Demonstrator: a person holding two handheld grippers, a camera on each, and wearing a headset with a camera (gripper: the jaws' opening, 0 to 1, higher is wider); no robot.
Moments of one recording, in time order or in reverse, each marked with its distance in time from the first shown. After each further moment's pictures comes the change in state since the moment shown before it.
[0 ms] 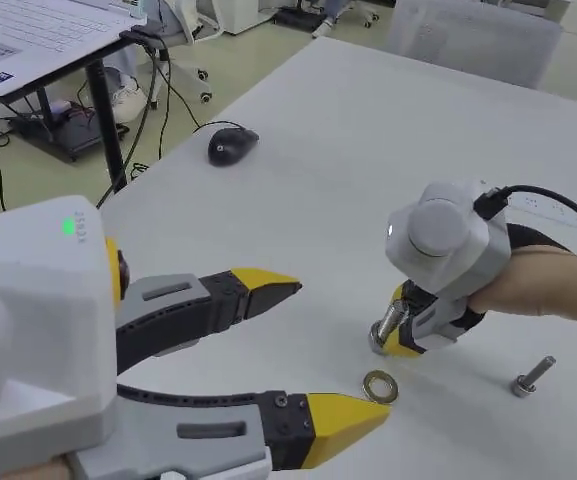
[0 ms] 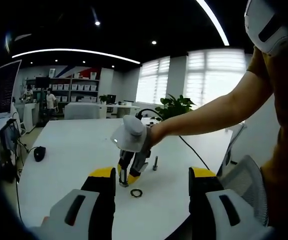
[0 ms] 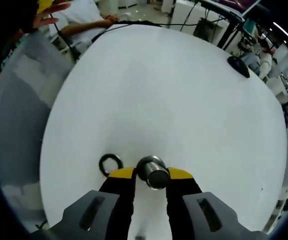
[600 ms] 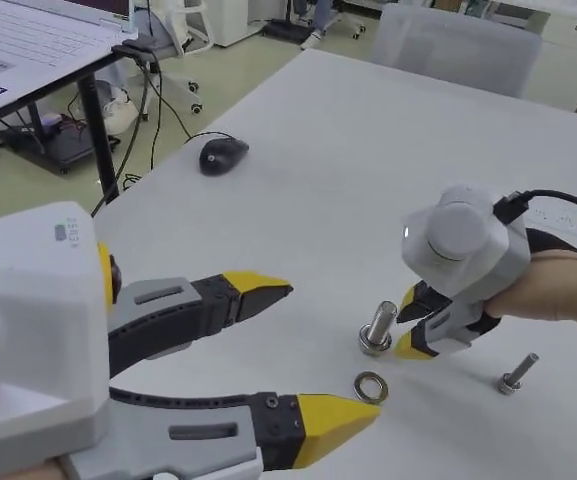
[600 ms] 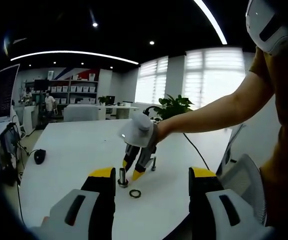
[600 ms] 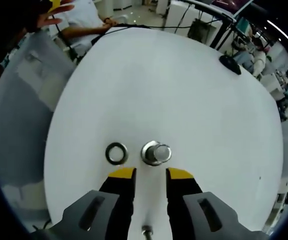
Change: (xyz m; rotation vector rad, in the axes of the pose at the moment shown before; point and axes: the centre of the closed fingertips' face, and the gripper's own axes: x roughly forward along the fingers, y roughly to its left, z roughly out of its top) left arm -0.003 -0.009 0.004 0.022 -0.002 -0.008; right arm -0.023 0.008 -0.017 0.043 -0.014 -0.037
